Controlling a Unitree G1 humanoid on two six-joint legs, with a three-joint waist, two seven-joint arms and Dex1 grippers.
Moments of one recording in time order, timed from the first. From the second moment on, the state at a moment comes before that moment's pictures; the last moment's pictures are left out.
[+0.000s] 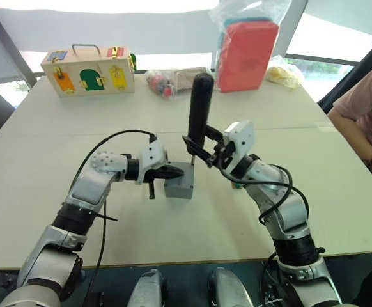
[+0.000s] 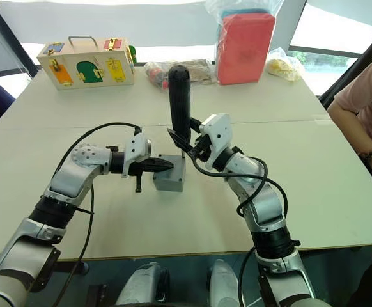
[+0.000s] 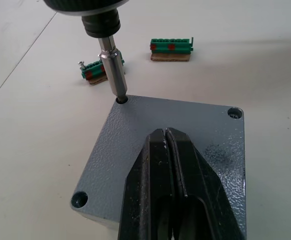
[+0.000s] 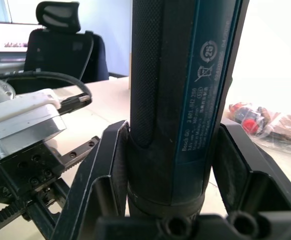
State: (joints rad) left arm -0.61 0.53 -0.25 0.16 -0.18 0.21 -1.16; right arm -0.43 -0.22 0.14 -0.27 0.24 0.38 0.51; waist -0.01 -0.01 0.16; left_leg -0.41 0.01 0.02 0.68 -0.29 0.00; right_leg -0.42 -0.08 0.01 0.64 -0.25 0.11
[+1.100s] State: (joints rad) left arm -0.59 0.53 -0.26 0.16 -0.16 0.21 -1.16; right arm -0.45 -0.20 0.14 -0.30 0.26 0.56 0.39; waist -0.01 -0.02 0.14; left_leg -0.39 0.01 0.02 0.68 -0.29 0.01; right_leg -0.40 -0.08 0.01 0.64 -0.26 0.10
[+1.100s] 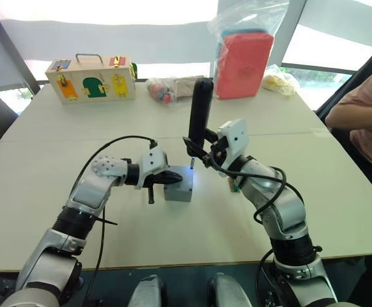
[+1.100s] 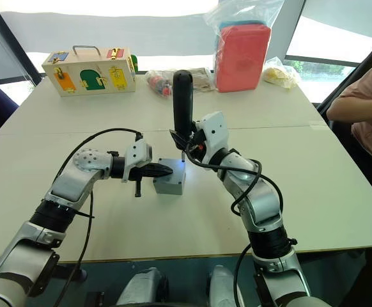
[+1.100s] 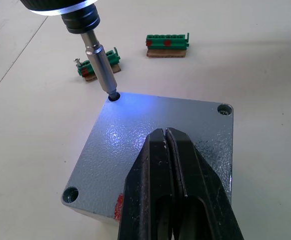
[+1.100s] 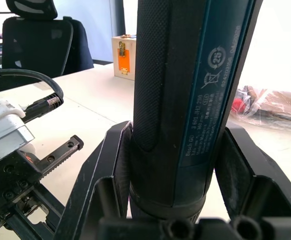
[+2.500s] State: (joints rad) left arm -0.63 0.62 -0.10 -0.16 -0.44 0.45 -1.20; right arm -0.89 -0.84 -0.10 0.00 0.67 1.61 0.26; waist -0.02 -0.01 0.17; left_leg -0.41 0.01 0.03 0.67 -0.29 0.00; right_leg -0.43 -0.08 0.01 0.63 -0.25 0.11
